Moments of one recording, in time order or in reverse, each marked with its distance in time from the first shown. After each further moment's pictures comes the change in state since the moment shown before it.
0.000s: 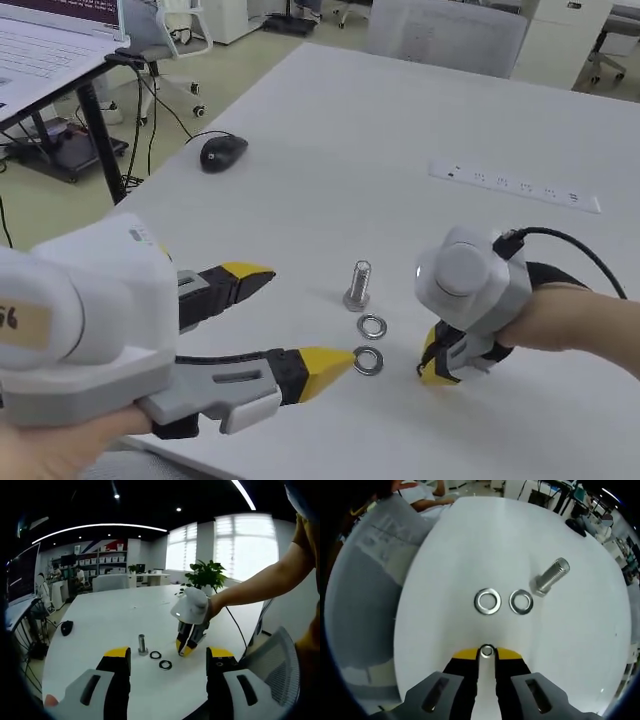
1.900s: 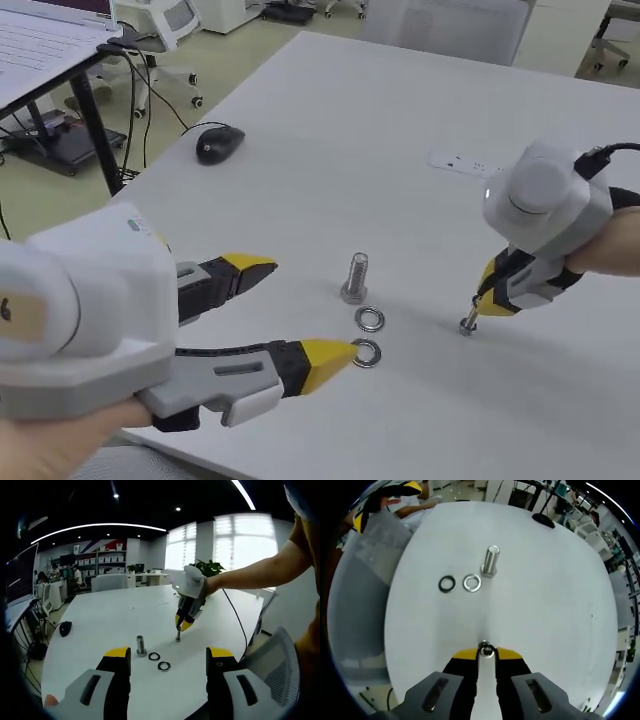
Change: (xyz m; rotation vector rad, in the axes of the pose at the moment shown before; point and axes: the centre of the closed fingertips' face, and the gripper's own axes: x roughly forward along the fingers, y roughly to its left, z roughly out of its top) left arm 0.007 -0.004 0.002 0.001 0.003 -0.009; right arm -0.052 -0.056 -0.034 0.052 0.033 -0.120
